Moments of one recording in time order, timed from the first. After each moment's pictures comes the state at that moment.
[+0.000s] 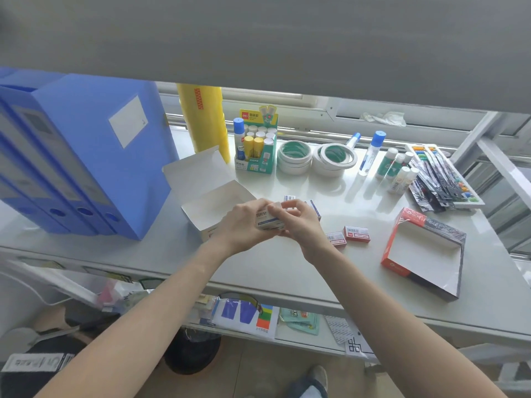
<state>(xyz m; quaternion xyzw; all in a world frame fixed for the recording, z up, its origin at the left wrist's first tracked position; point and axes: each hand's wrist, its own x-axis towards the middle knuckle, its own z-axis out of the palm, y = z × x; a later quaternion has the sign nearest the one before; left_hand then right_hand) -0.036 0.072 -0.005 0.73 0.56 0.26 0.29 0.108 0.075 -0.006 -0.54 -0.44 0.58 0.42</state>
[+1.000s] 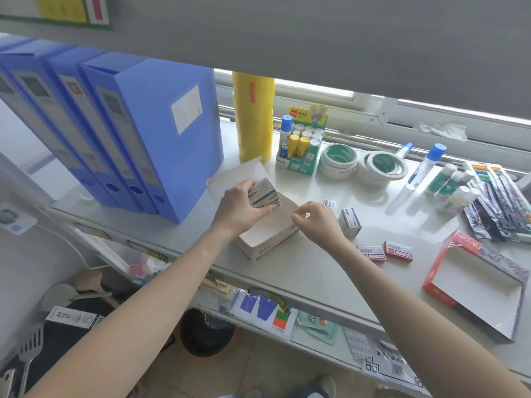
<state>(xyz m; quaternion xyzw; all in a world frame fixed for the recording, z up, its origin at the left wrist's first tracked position) -0.102 0.069 0.003 0.60 0.69 0.34 0.22 0.071 0.110 -0.023 -0.58 -0.74 0.29 0.18</state>
